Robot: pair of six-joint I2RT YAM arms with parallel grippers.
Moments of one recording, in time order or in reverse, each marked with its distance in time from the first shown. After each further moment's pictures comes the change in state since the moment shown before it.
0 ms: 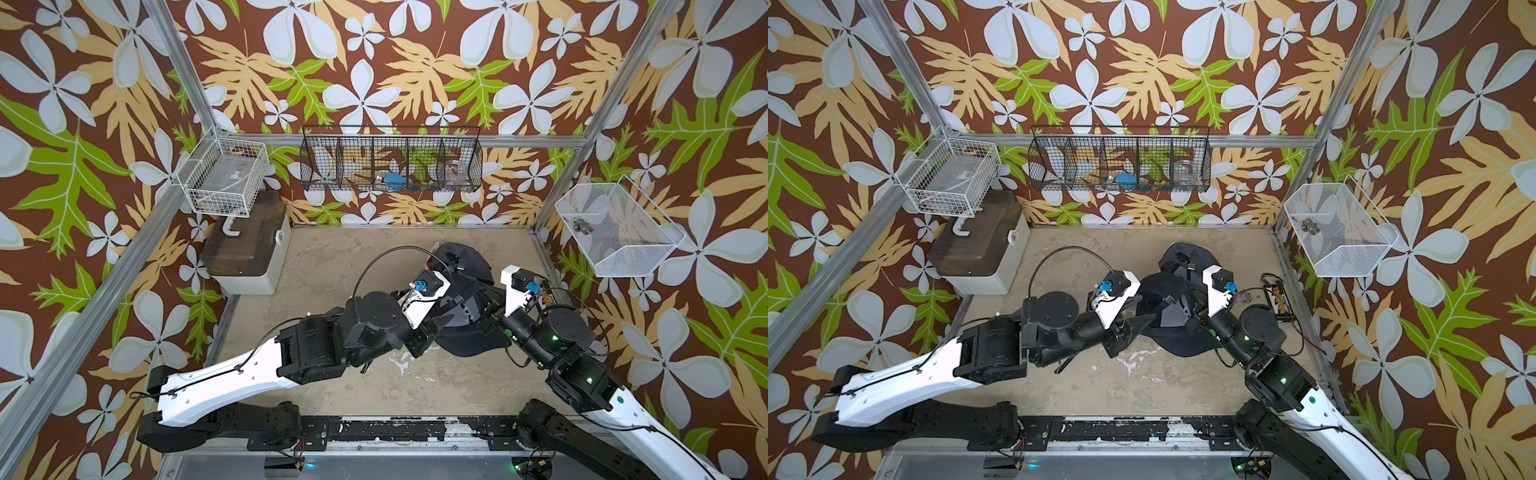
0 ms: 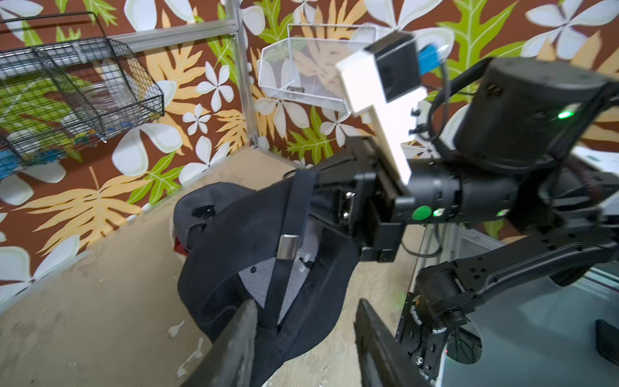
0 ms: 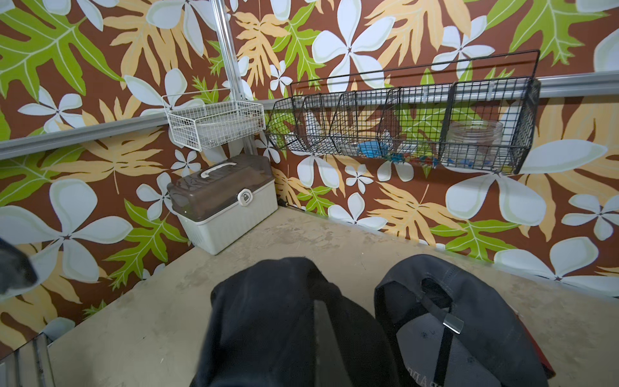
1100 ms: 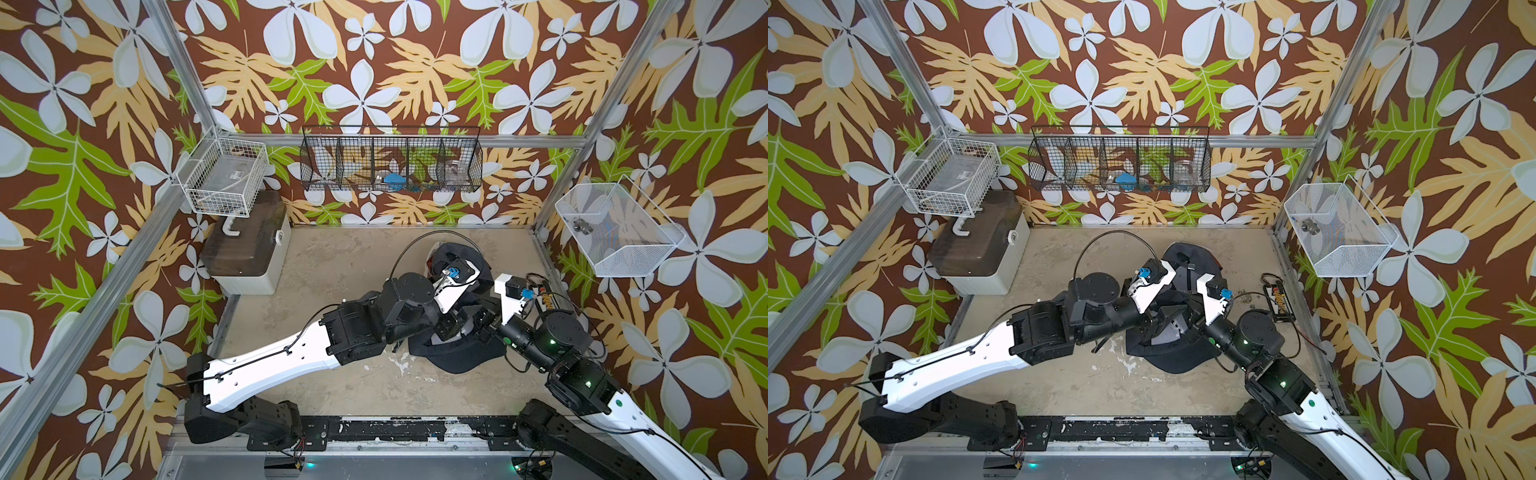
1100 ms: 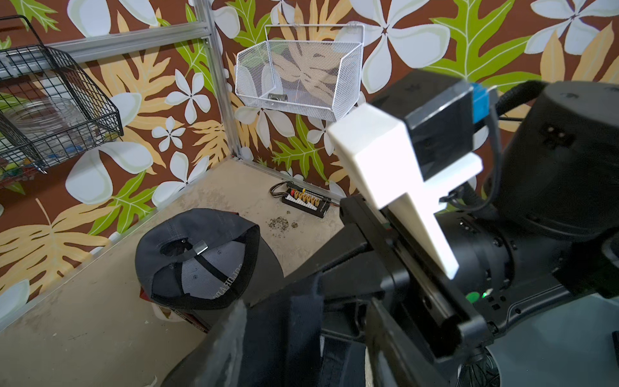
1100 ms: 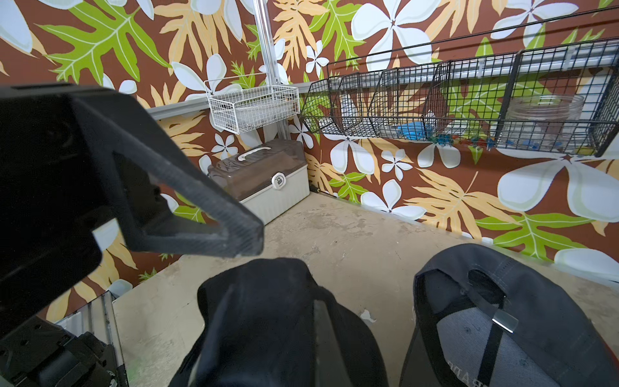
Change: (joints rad) left arm 0.094 0.206 0.065 0.136 0.129 0.060; right arm 0.000 -0.028 -0.034 -0.007 -0.124 0.032
